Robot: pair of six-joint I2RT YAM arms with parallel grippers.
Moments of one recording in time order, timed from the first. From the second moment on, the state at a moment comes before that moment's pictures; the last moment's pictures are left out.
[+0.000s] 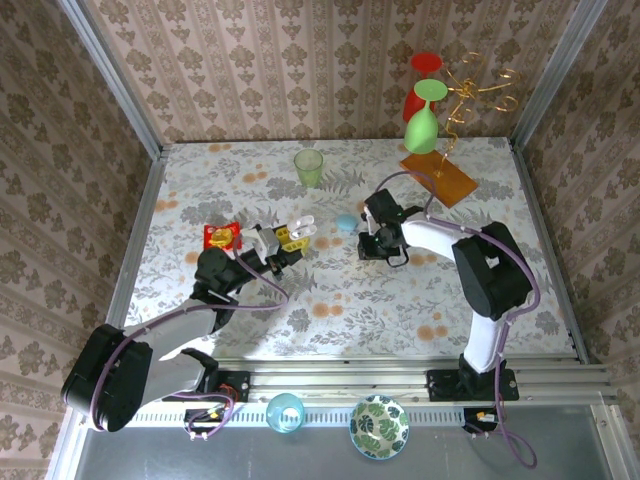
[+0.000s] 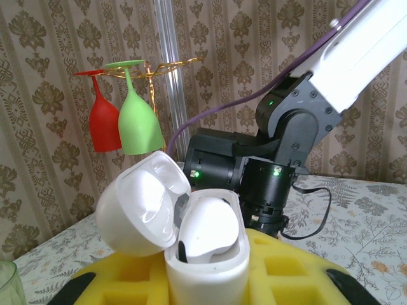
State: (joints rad) left arm -0.54 1.14 0.33 1.02 0.62 0.00; right arm 0.46 1.84 1.15 -0.52 -0.14 0.35
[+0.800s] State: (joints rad) left arm -0.50 1.00 0.31 0.96 0.51 0.04; right arm 0.74 1.91 1.21 -0.72 0.45 0.23
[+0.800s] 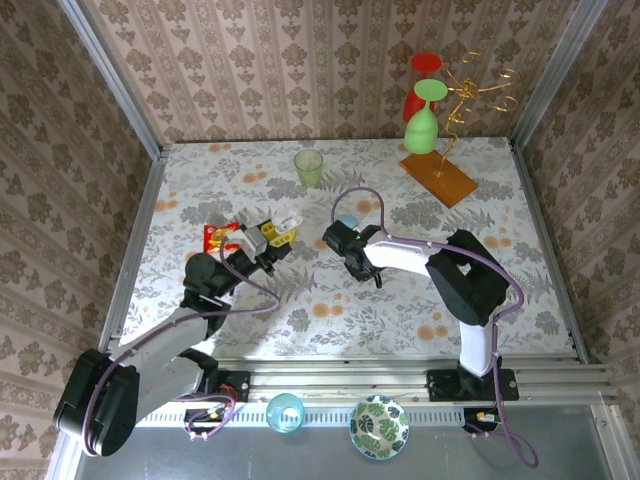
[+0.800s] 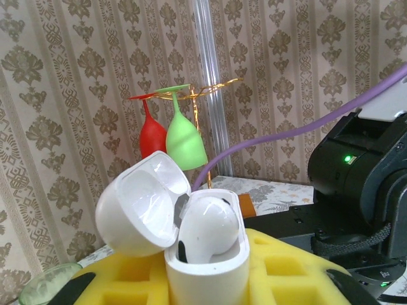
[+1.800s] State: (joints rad) left arm -0.50 1.01 0.30 0.95 0.51 0.04; right arm 0.46 1.53 0.74 -0.19 -0.06 0.72
